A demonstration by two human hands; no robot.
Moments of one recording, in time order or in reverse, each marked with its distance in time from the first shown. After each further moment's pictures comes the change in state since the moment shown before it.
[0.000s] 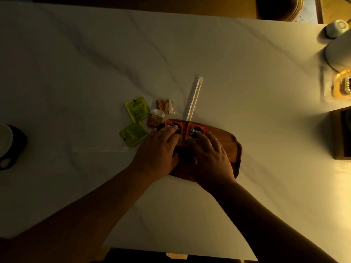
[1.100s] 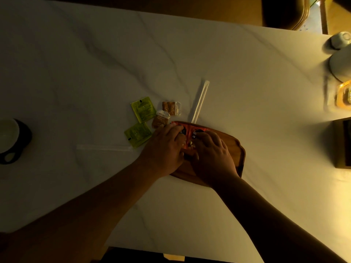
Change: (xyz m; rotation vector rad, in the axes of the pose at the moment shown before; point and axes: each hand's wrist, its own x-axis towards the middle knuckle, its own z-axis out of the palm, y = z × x) left_hand 0.007 -0.001 -0.009 0.048 0.086 0.075; right_hand 0.020 -0.010 -0.020 -0.043 0.005 -0.049
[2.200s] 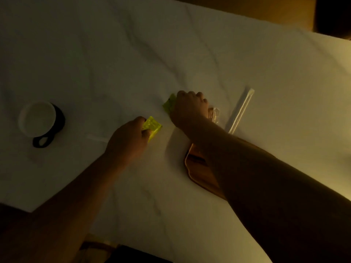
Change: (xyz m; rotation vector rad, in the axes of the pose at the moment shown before) left_hand -0.054 -0.141 -0.029 -0.248 0.045 -0.734; right_hand 0.189 -0.139 -0.011 0.098 -0.048 0.031
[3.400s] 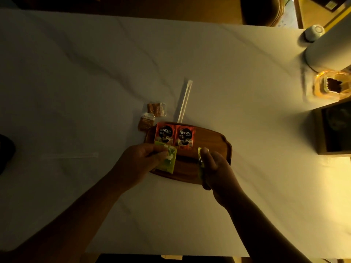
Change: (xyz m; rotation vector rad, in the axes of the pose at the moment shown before) left_hand -0.078 0.106 0.037 -0.766 -0.490 0.172; right_hand -0.242 0.154 -0.015 1.323 -0.019 0.605
